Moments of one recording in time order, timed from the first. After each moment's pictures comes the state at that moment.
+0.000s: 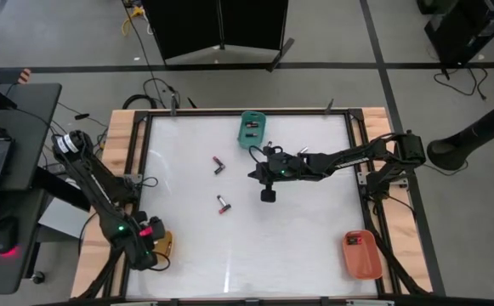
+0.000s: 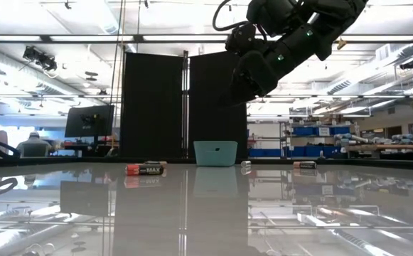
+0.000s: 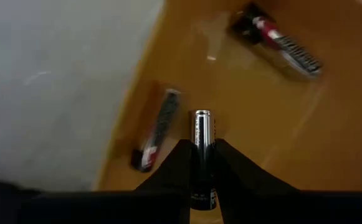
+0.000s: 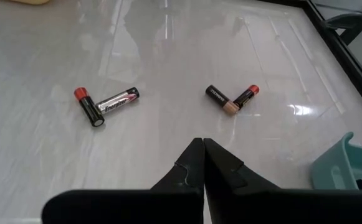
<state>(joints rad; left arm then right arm) -1.03 1.31 0.66 -0.77 -0.03 -1.42 -0.04 1.65 0.90 0.16 0.11 -0.13</state>
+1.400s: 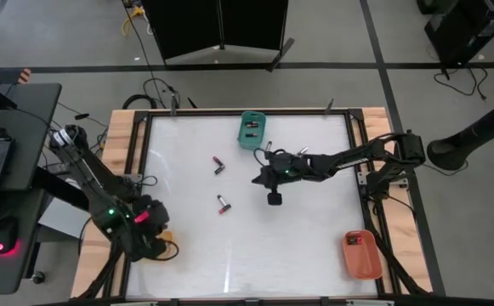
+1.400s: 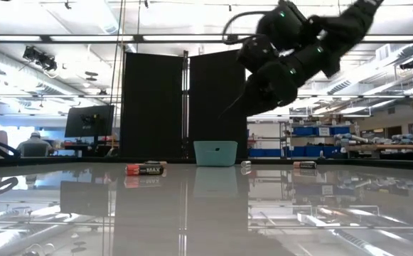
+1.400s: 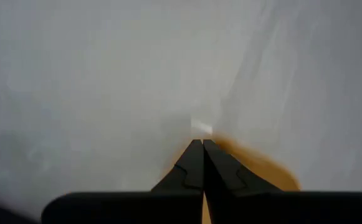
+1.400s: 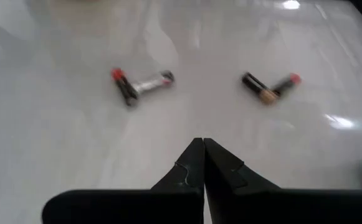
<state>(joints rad) -0.93 1.19 0.91 -1.07 -0.39 -1.33 -0.07 1.65 0.78 0.29 -0.05 -0.15</state>
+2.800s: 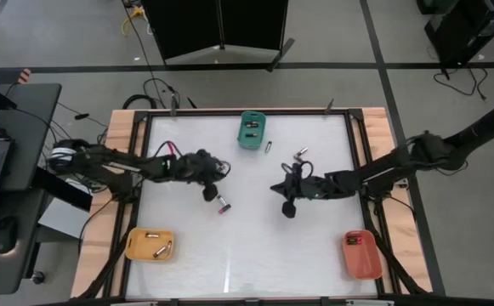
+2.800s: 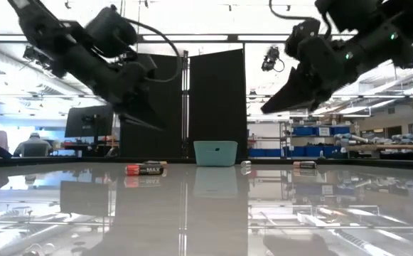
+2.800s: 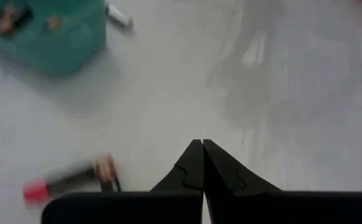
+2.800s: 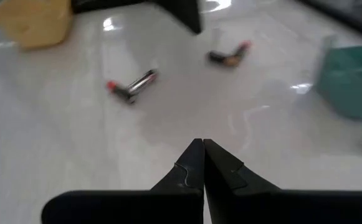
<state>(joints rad) 0.11 1.35 0.50 0.27 -0.08 -0.21 0.17 1.41 0.50 0.39 0.36 0.30</state>
